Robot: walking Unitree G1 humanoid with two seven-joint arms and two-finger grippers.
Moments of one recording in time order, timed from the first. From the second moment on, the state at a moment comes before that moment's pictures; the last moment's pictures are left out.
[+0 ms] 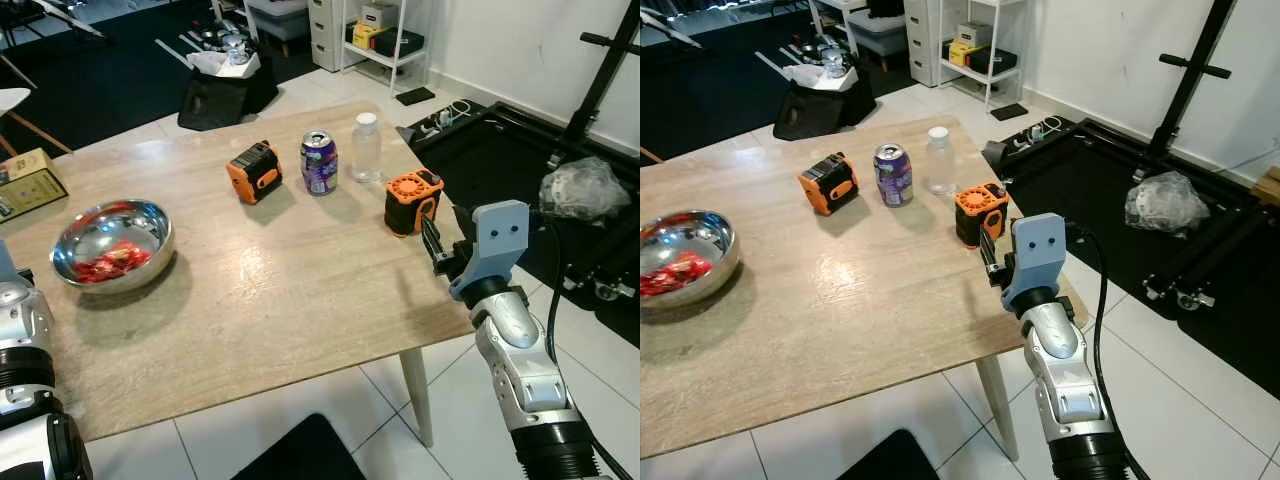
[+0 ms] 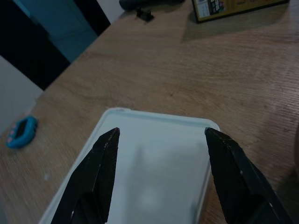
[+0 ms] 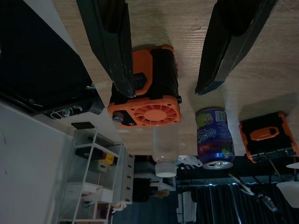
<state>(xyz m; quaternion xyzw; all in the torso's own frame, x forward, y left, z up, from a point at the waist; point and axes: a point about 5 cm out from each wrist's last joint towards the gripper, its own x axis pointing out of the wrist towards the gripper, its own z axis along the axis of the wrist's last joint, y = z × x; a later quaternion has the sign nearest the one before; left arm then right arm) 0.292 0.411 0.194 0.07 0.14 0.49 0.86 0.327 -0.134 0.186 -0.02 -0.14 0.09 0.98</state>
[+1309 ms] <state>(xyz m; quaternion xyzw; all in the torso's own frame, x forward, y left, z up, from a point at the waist) 0.330 0.193 0.235 0.18 -0.11 -0.14 0.97 0.318 -0.101 0.194 0.01 -0.16 0.18 0.97</state>
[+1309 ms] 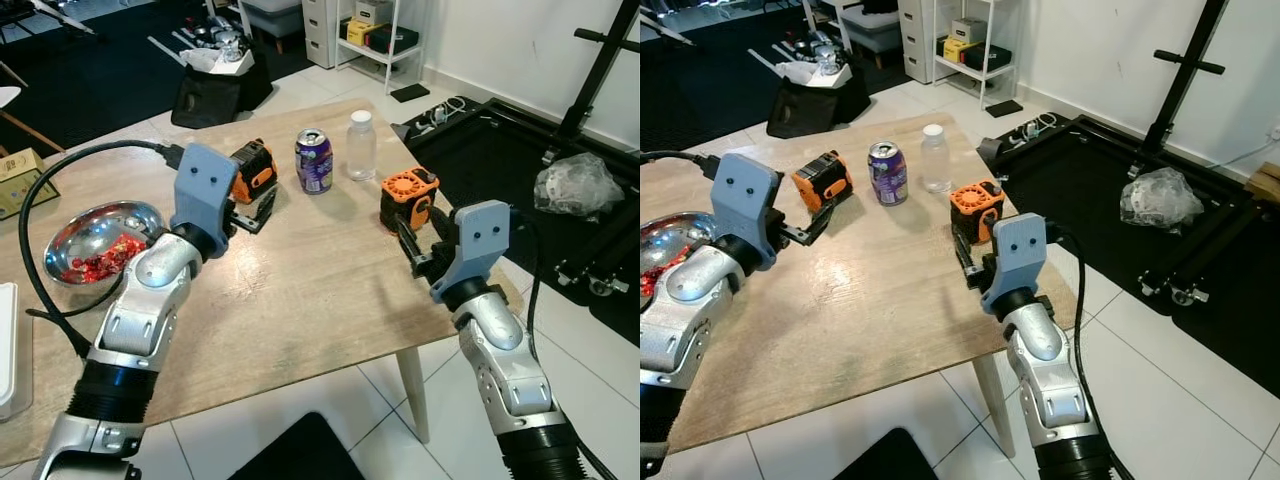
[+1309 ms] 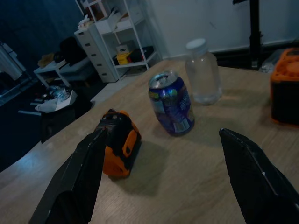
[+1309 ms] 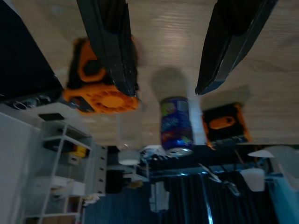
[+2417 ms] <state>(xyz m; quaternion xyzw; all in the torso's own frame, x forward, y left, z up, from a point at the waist) 0.328 0.194 0.201 0.09 -0.05 -0.04 0.99 0.327 -0.115 0.196 0.04 -0.15 0.13 0.98</state>
